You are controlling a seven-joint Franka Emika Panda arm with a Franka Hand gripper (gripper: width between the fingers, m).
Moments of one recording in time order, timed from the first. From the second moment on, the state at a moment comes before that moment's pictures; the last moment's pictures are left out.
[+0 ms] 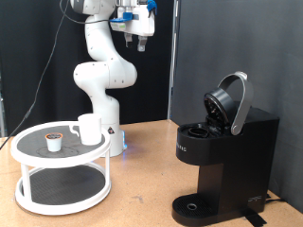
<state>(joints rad) -0.04 -0.78 0.02 -2.35 0.03 1.58 2.32</state>
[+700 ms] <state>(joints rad) -0.11 -0.78 -0.15 -2.36 -0.03 1.61 2.20</state>
